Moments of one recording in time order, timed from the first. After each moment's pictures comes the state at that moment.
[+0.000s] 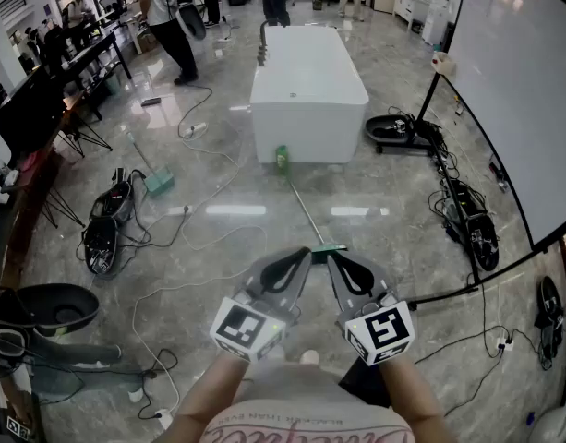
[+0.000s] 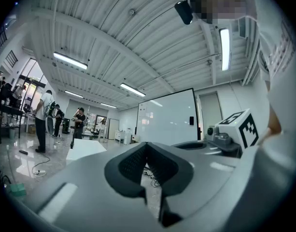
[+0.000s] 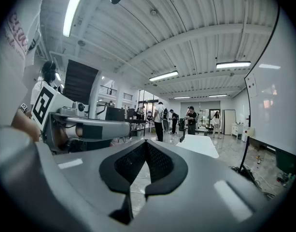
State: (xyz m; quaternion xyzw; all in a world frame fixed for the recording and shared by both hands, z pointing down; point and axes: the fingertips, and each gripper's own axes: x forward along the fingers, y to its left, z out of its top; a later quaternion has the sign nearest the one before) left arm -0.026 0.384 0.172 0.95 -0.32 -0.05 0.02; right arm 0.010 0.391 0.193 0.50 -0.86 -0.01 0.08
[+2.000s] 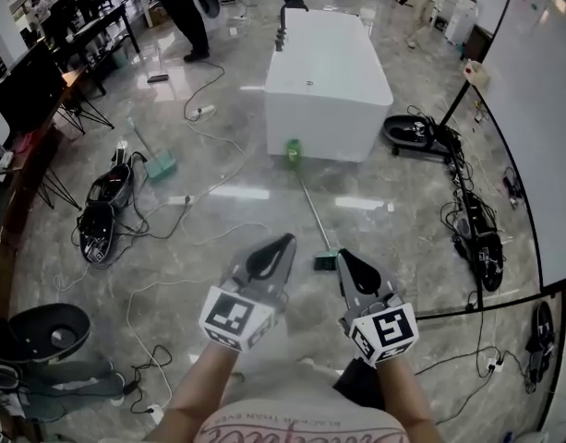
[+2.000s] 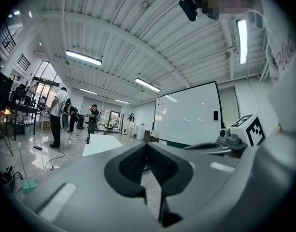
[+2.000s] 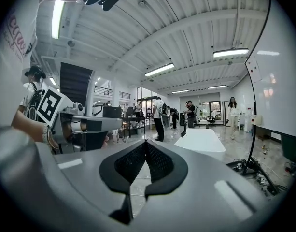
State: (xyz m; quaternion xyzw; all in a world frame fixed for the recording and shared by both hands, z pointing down) left arm -0.072 0.274 0.203 0.92 -0.39 -0.02 0.05; right arm 0.012 0.301 0.224 0.50 -0.86 0.04 0.07
